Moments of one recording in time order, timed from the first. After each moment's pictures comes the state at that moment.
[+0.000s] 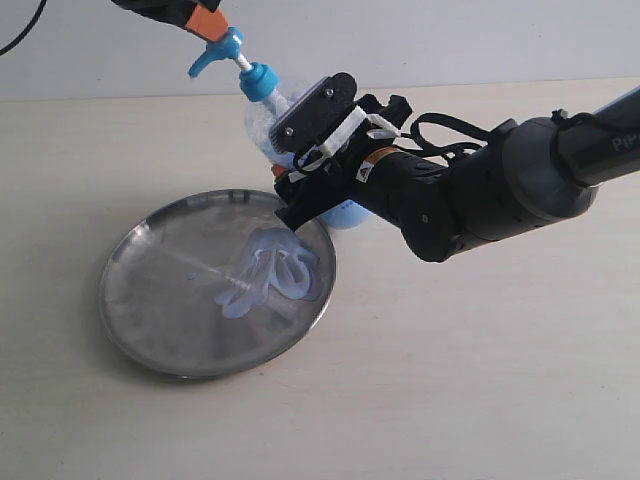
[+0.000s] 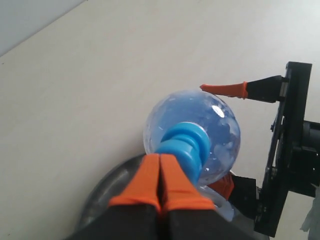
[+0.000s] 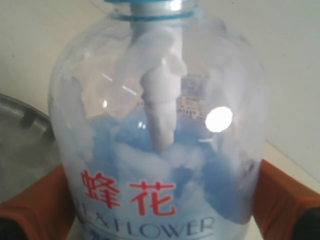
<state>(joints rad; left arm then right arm) -0.36 1.85 -1.71 -0.44 0.97 0.57 0.53 2.01 -0.95 0.25 -0.60 -0.58</state>
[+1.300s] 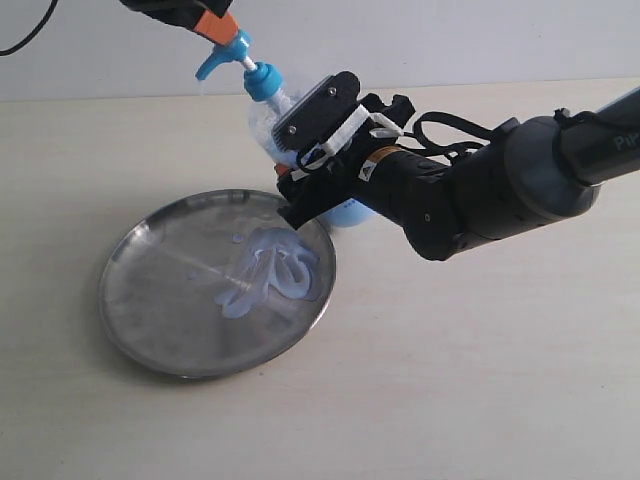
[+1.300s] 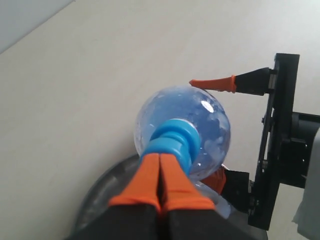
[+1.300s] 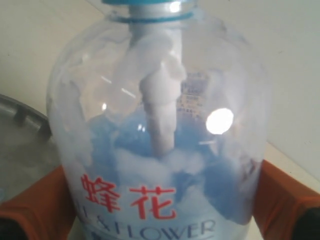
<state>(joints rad) -0.38 1.86 -1.72 -0.43 0.99 0.59 0.53 2.01 -0.95 0.25 -0.60 -0.58</state>
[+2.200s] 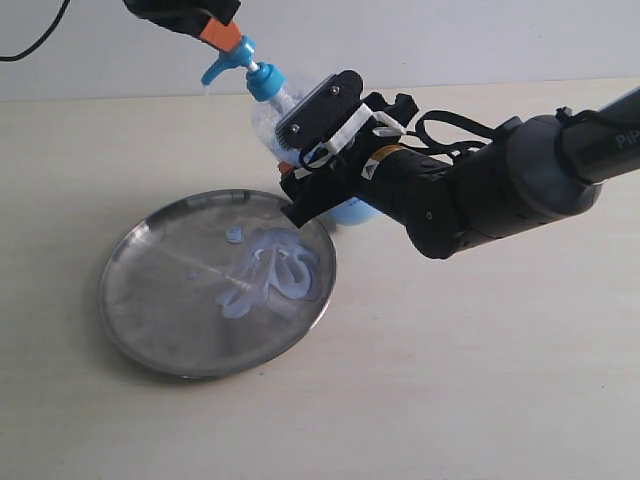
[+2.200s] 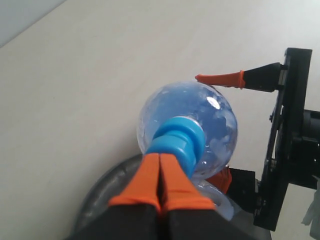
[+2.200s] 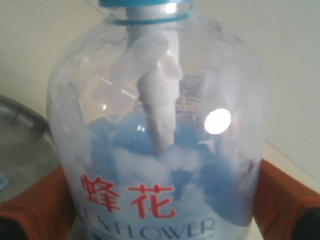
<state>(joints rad) -0.38 1.90 -1.73 -0.43 0.99 0.59 0.52 2.01 -0.95 0.25 -0.60 -0.58</state>
